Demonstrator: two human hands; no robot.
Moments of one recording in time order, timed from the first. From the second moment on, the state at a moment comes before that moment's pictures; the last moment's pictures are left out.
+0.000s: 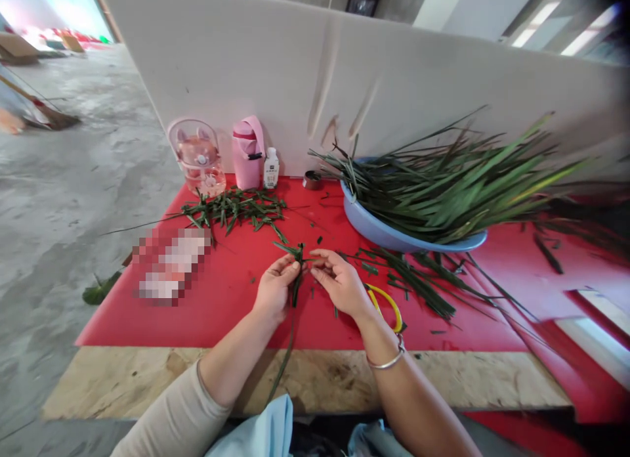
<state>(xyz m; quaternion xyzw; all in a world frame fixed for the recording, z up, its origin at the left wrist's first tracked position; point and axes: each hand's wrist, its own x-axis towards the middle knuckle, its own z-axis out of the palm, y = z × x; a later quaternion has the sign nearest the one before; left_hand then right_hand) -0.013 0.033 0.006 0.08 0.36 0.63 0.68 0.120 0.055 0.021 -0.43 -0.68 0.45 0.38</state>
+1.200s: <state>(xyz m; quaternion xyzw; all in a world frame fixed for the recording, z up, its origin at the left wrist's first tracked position) -0.013 0.026 -0.004 0.39 0.59 0.53 0.46 0.113 0.052 0.004 -0.40 -0.61 0.57 0.38</state>
